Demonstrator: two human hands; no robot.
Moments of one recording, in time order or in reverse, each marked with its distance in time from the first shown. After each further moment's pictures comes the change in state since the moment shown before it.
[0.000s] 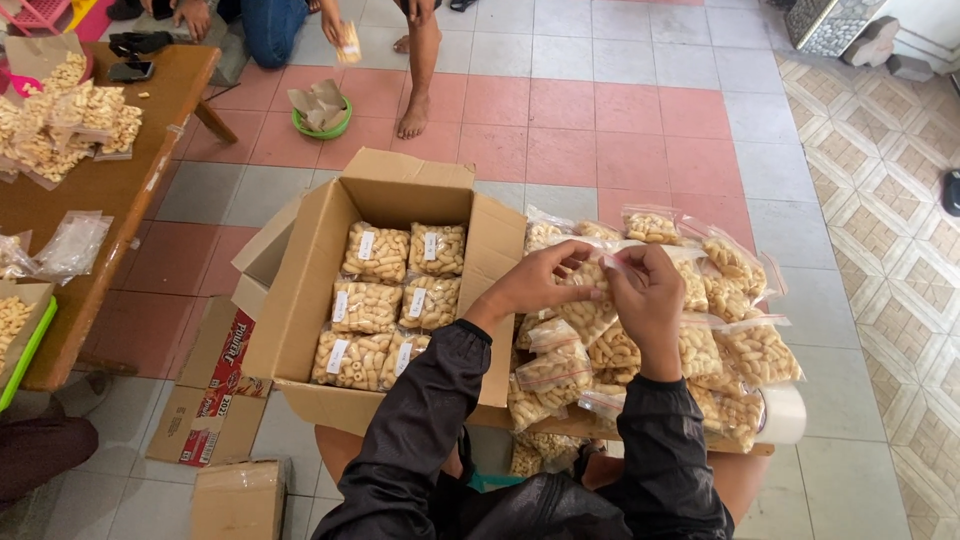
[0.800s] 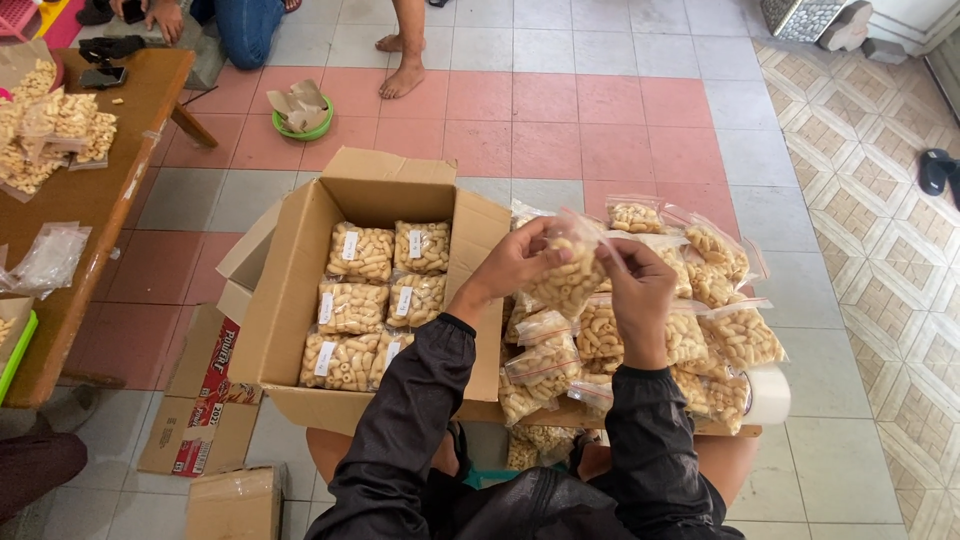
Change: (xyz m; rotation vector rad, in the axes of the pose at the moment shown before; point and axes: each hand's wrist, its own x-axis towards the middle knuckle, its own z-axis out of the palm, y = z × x) left_hand -0.009 0.034 -0.004 -0.470 0.025 0.025; right_hand -0.002 -0.024 0.000 0.399 0.152 0.320
